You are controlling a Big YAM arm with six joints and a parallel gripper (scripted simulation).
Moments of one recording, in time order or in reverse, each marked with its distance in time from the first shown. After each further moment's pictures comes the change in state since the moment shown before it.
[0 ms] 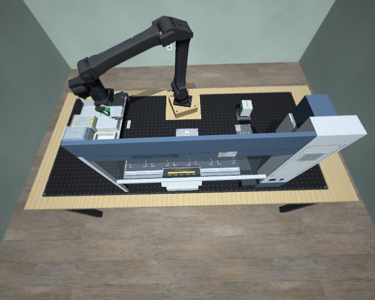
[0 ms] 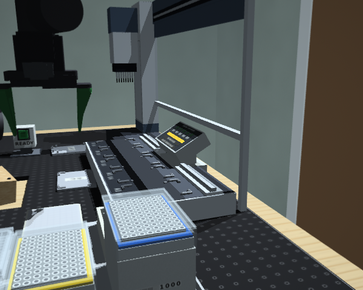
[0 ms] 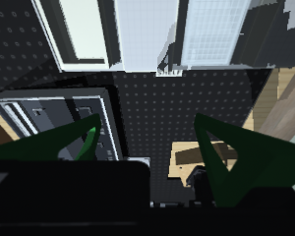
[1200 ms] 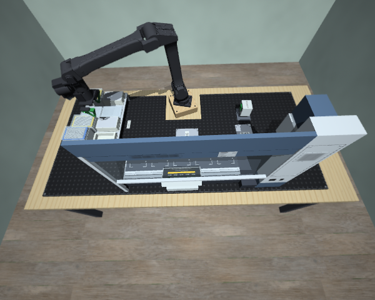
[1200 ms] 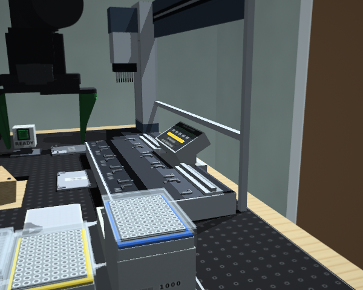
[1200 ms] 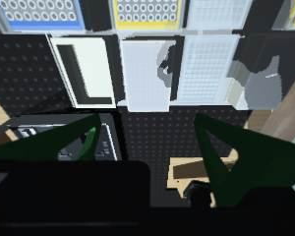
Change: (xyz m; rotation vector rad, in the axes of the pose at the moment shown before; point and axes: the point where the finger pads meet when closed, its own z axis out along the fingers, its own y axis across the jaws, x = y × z) arm -0.078 0.001 0.002 -0.004 -0.011 -0.006
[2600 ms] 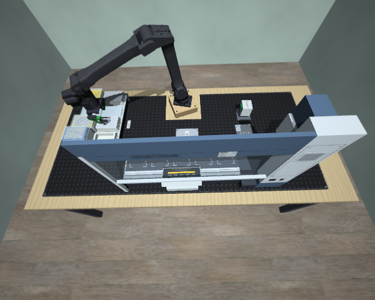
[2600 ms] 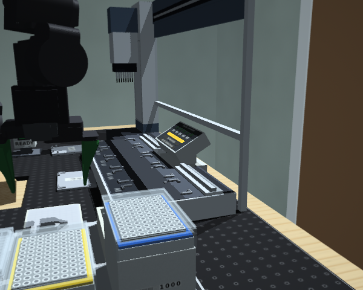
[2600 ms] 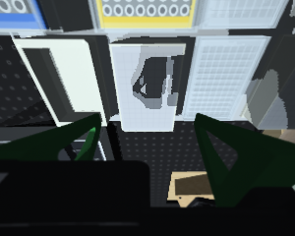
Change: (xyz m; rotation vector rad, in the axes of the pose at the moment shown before) arm 0.002 -0.001 0.064 0.003 0.008 -0.005
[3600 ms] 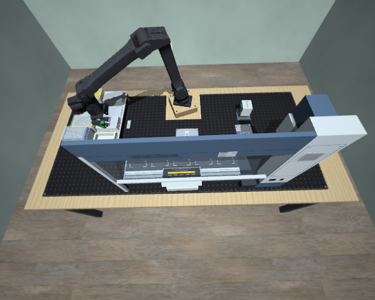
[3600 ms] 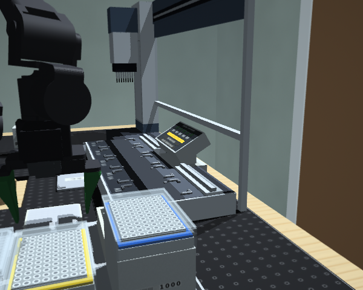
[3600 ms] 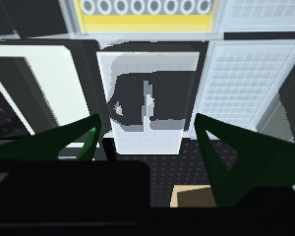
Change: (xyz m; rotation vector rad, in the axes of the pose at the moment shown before) arm -0.001 0.000 0.045 -0.001 -0.002 0.000
